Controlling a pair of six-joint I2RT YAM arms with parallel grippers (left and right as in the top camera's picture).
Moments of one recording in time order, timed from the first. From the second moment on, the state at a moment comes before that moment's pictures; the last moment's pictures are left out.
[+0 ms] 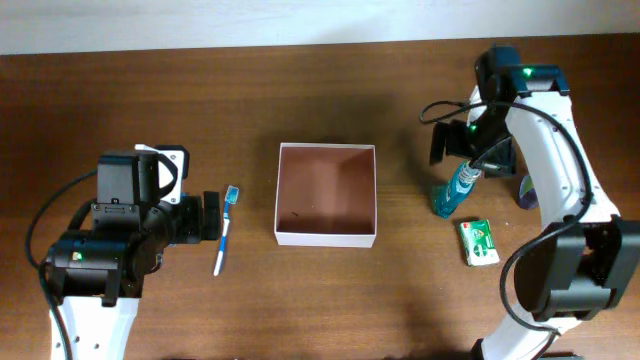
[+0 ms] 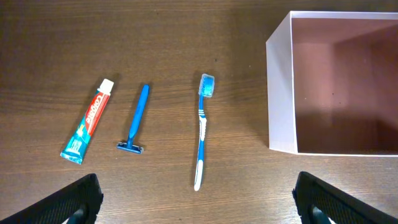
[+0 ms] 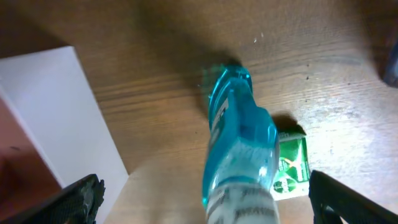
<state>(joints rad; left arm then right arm) -0.08 1.10 1.25 -1.14 -0.01 -0.04 -0.02 1.89 1.72 -1.38 -0.11 0.25</state>
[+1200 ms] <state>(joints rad) -0.08 1.10 1.25 -1.14 -0.01 -0.04 -0.05 1.86 1.58 -1.29 -0.12 0.25</state>
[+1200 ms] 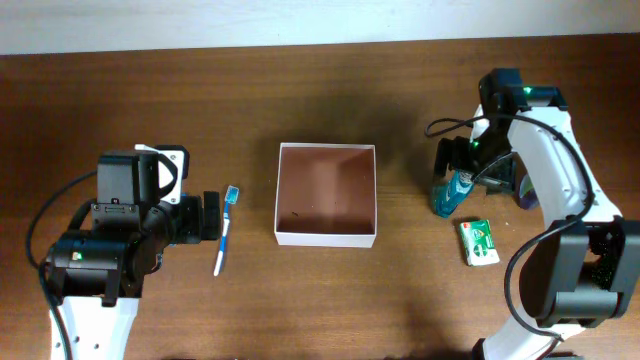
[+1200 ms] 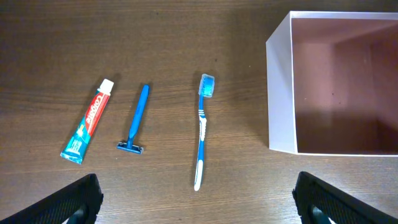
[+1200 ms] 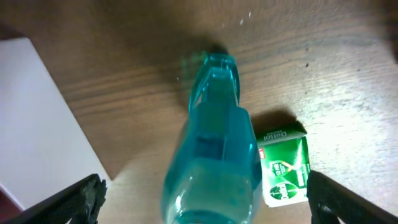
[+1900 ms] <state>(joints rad) -0.08 1.10 1.25 -1.14 -0.01 -0.04 0.00 1.85 1.58 -1.30 -0.05 0.24</state>
